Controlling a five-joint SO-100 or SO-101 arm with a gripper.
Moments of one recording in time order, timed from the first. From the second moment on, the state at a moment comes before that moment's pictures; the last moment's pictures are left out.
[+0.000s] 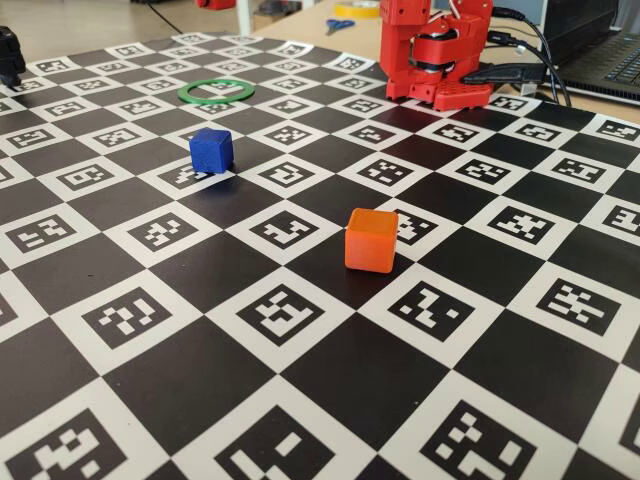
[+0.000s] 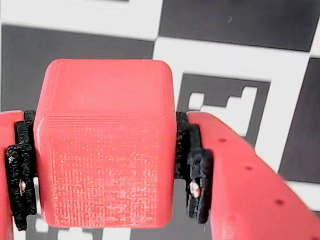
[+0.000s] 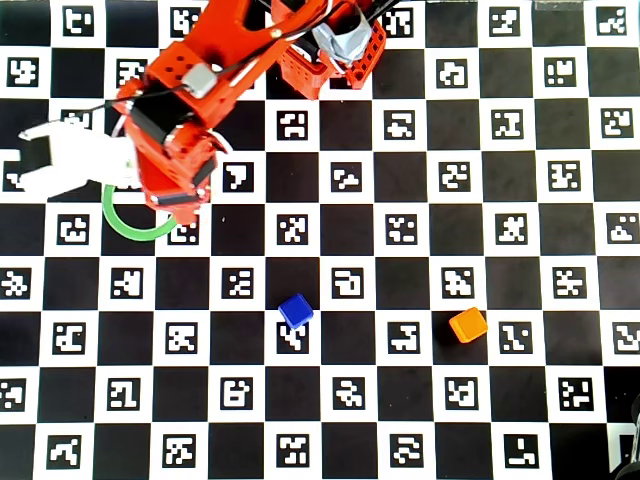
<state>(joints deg) 46.5 87.5 80.4 92.4 -52.2</state>
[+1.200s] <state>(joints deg) 55.9 73.1 89.2 73.3 -57.8</state>
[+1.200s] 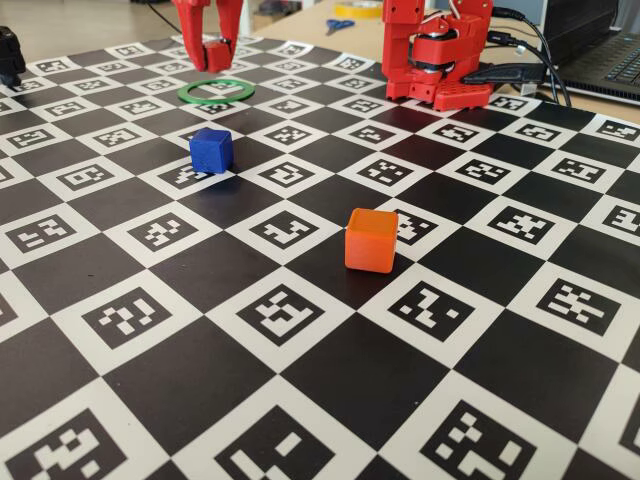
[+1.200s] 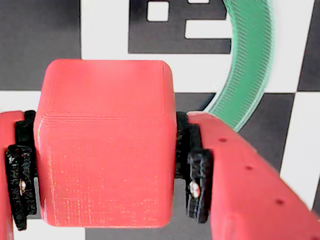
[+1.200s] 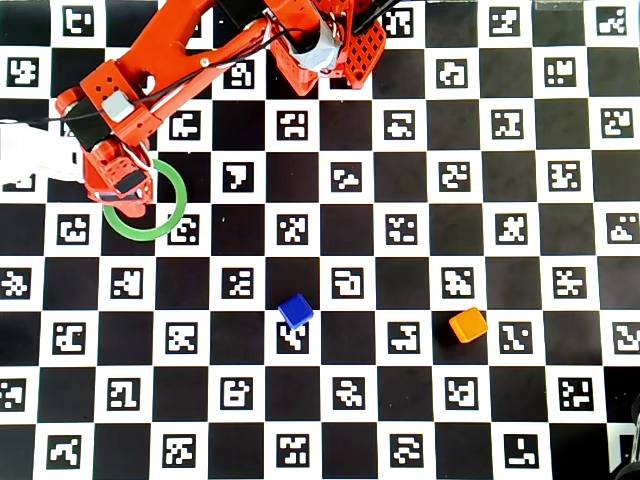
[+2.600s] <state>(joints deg) 55.9 73.3 98.2 60.6 -54.0</state>
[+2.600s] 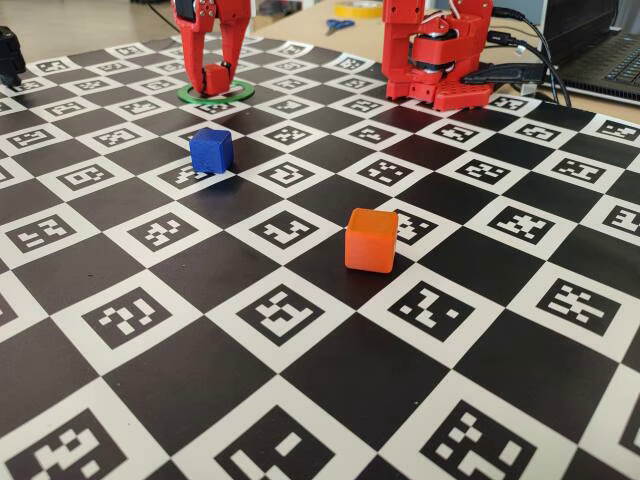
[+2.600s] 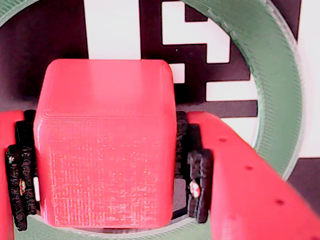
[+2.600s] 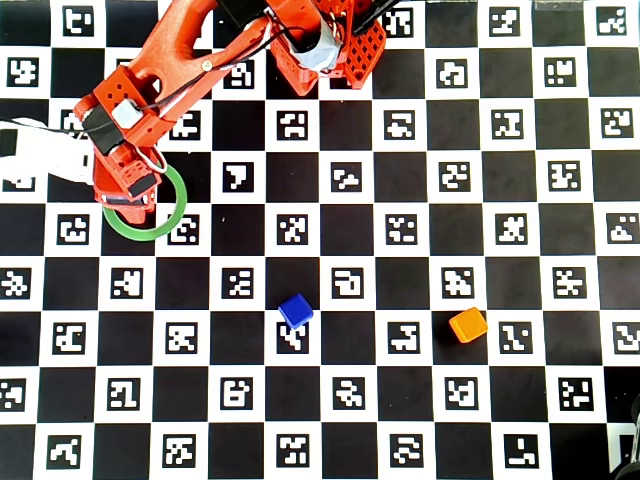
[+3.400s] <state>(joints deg) 55.9 73.2 98.0 65.7 -54.0</state>
